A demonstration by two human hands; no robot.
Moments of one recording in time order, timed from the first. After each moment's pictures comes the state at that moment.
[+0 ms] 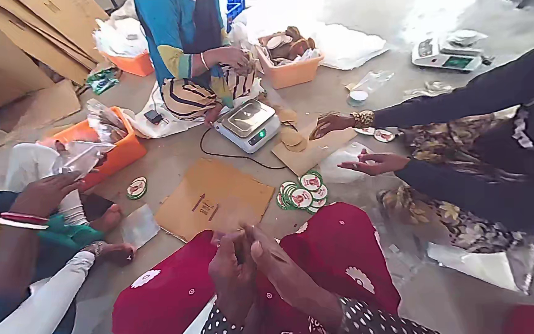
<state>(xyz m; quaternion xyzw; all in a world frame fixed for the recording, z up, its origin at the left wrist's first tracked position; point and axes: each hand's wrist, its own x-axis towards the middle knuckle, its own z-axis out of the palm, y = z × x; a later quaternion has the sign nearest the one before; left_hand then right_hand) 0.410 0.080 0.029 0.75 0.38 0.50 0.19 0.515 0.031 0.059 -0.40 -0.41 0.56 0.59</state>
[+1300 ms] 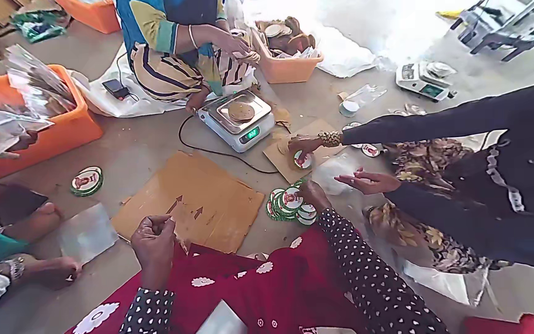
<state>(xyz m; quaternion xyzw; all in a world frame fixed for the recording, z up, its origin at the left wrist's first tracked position) 0.347 0.247 -0.050 0.52 0.56 0.47 0.44 0.776 0.177 -0.119 -0.88 -0.36 0.30 0.06</state>
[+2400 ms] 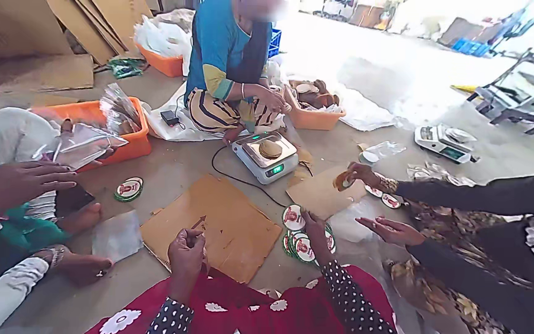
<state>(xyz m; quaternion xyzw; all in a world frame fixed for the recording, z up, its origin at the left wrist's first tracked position) 0.348 0.250 -0.048 0.50 0.57 0.47 0.46 0.681 0.199 -0.075 -0.77 -0.27 0.28 0.51</state>
